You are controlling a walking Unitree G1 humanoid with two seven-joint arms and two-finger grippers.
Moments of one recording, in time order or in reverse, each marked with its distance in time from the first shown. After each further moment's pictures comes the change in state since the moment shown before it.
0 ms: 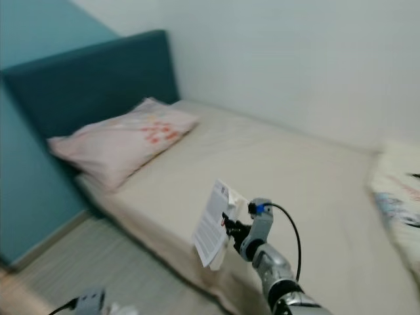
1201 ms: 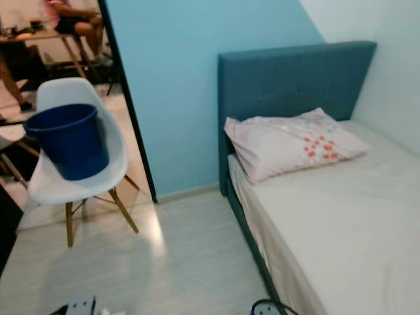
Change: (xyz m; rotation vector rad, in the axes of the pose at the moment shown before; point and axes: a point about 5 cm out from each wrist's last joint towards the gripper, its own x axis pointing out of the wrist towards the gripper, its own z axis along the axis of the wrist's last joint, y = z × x) left arm -0.005 0.020 -0.014 0.025 -0.014 0.002; right arm -0.121 -0.024 -0.172 -0.234 0.797 -0.380
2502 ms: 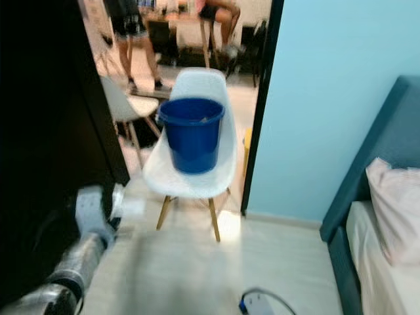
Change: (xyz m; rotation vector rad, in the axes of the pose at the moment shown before) left arm -0.043 -0.067 0.238 -0.039 -0.853 -0.265; right arm 0.002 0.000 0.020 0.003 -0.050 -0.036
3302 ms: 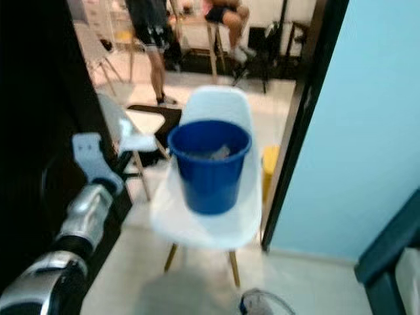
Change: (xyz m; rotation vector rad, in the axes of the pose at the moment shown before) left arm 0.016 -0.015 0.073 0.000 -0.291 -0.119; right arm 0.001 0.006 0.005 -0.027 -0.005 0.024
